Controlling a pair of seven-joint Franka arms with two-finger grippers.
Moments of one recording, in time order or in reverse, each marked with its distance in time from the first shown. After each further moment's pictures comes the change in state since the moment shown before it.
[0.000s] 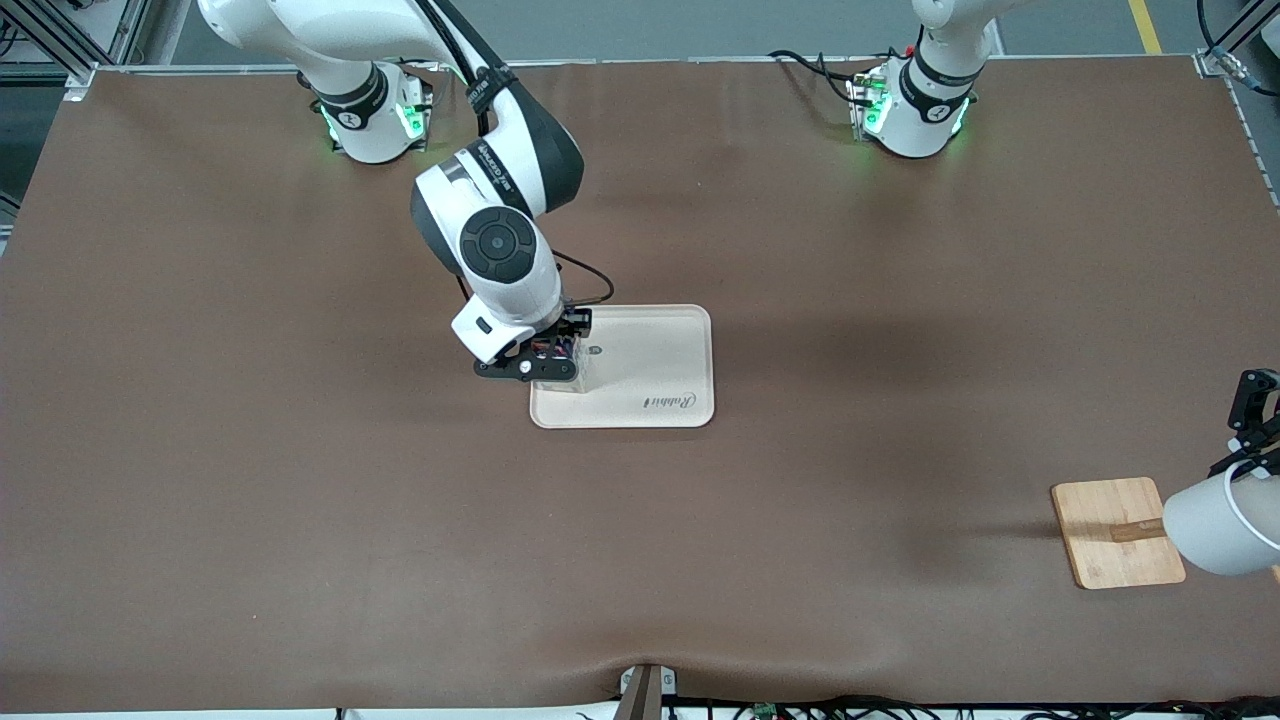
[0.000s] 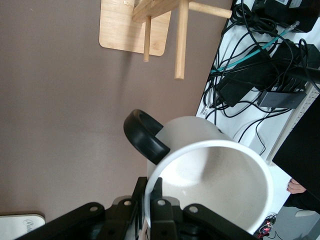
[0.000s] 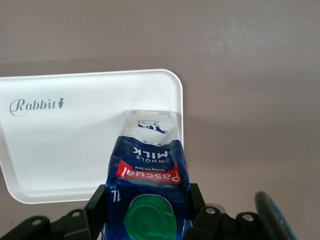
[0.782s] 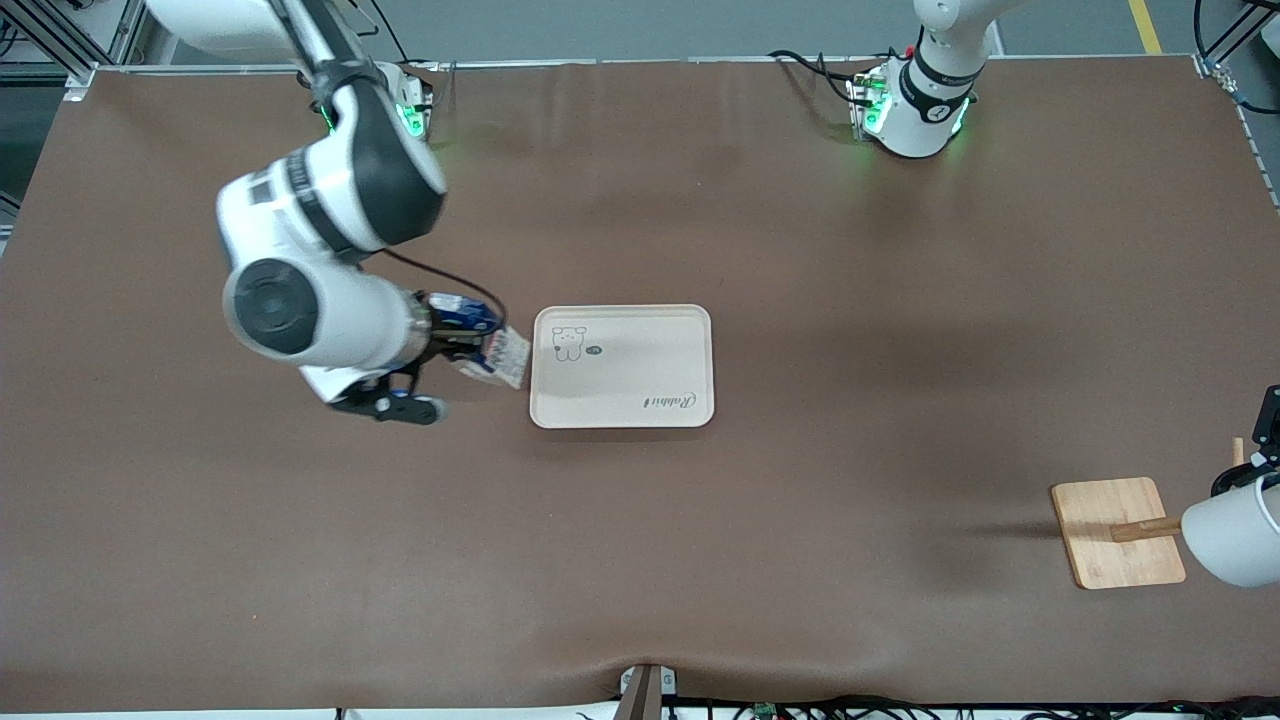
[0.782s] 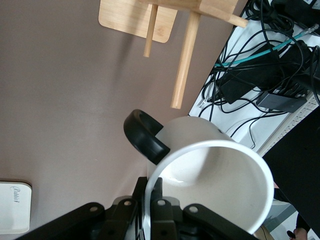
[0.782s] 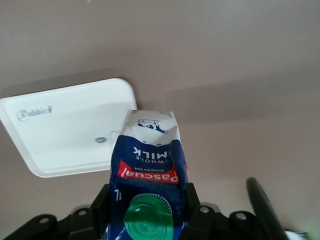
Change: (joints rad) left arm 0.069 0.063 0.000 0.029 -0.163 0.007 0.023; right arm -0.267 0.010 -0.027 0.291 0.130 -0.417 -0.188
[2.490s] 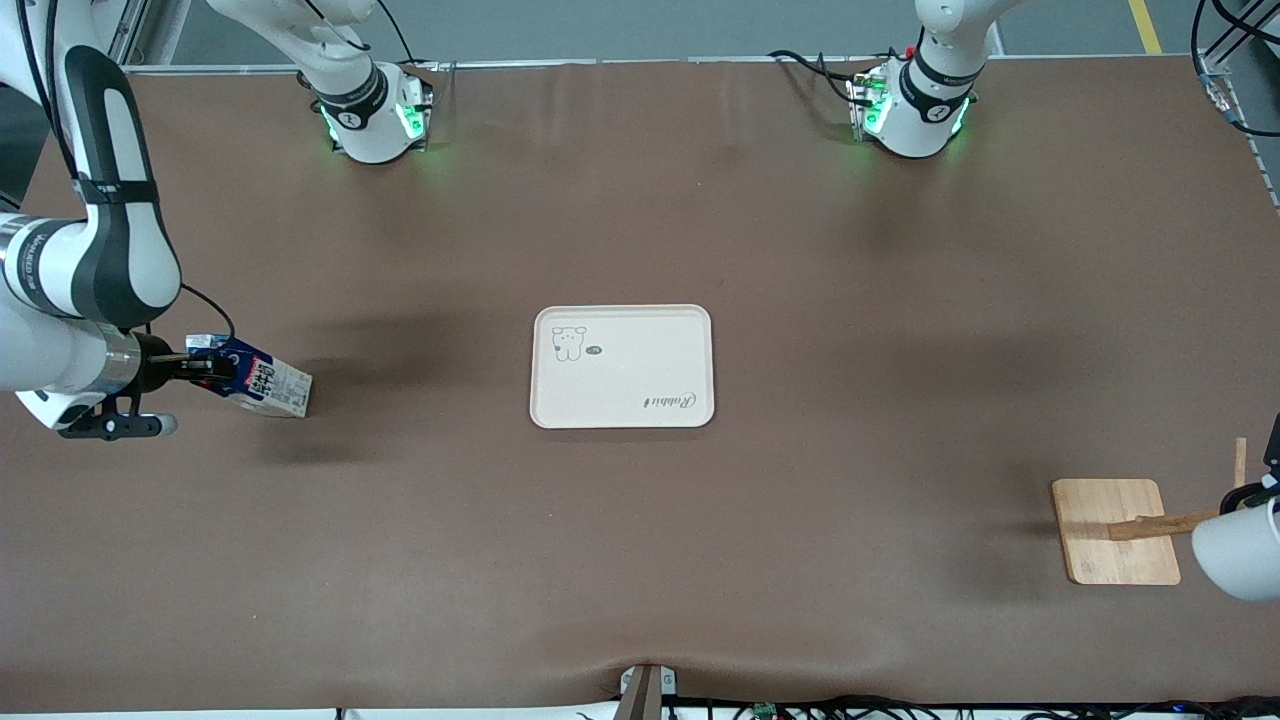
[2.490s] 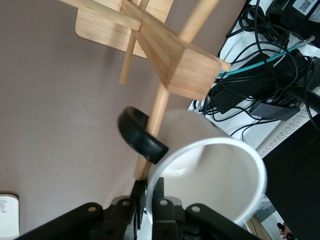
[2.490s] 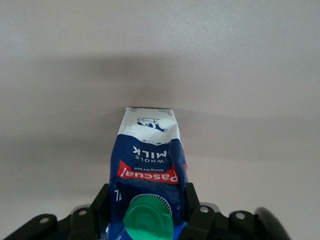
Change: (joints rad) left arm 0.053 0.095 -0.001 0.027 -0.059 0.052 0.113; right arm -0.482 -0.150 -0.001 -0.520 -0.241 0.415 -0.618
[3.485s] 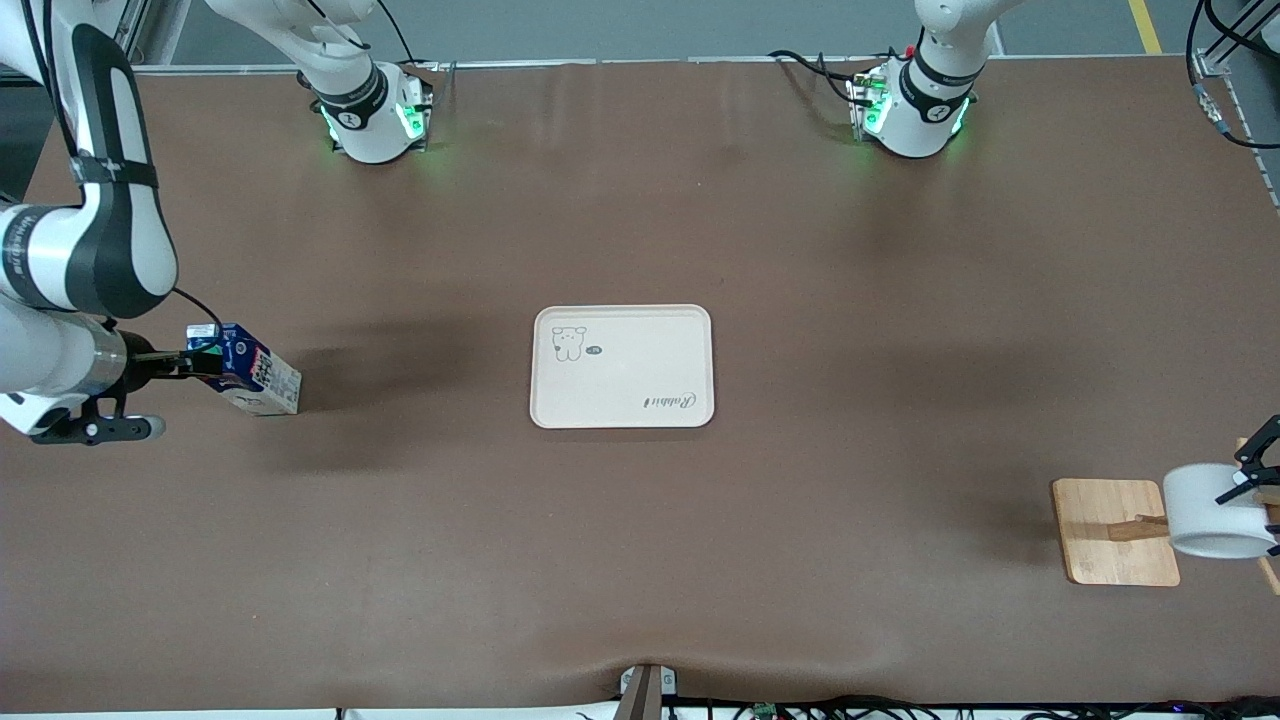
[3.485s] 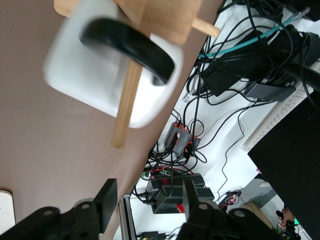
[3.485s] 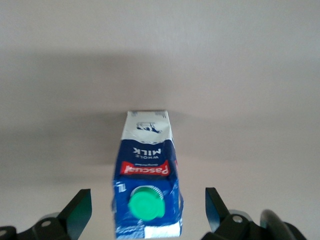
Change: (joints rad) left arm -0.018 0.027 -0.041 0.043 0.000 0.024 0.008; right arm 0.036 -0.009 0.021 0.156 -0.094 -0.126 0.040
